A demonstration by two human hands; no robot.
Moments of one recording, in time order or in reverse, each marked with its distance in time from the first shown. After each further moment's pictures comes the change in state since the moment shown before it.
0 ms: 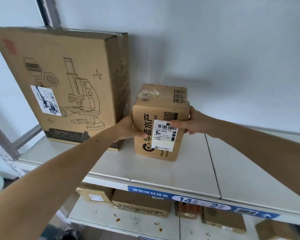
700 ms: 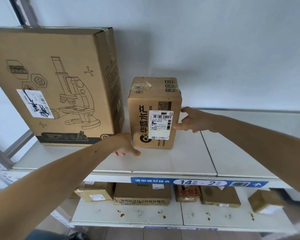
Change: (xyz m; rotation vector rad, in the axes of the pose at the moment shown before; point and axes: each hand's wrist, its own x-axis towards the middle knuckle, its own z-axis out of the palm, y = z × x) left_hand -0.043 -0.003 0.019 0.578 -0.336 -0.334; right_hand -0.028 0.021 0.011 -0.138 -0.008 0.186
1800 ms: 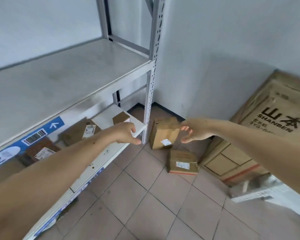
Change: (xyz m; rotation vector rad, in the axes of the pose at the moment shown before) left_hand -0.112 0.426 0.396 0.512 -0.438 0.823; right_hand -0.494 0.433 0.030 -0.149 0.072 0.762
